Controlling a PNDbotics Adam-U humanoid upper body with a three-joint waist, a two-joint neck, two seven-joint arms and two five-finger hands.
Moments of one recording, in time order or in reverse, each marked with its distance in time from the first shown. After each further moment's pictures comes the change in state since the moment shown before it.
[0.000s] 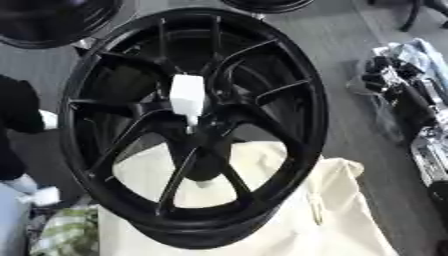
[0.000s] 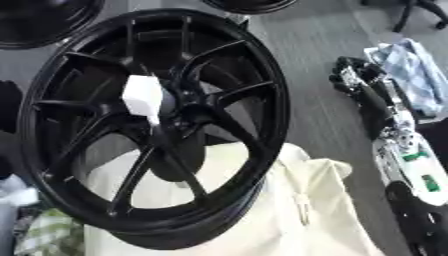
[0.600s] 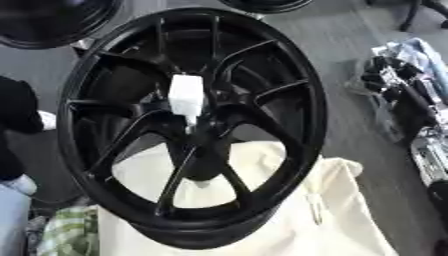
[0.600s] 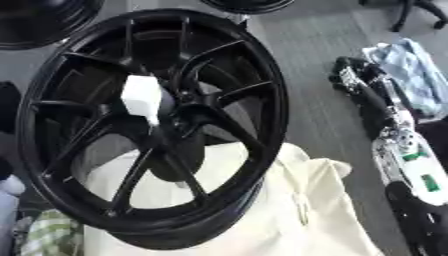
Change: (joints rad) left arm -0.065 -0.085 -0.006 -0.052 0.371 -0.193 0.382; right arm -0.001 0.000 0.000 0.000 -0.005 0.002 0.002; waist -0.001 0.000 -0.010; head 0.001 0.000
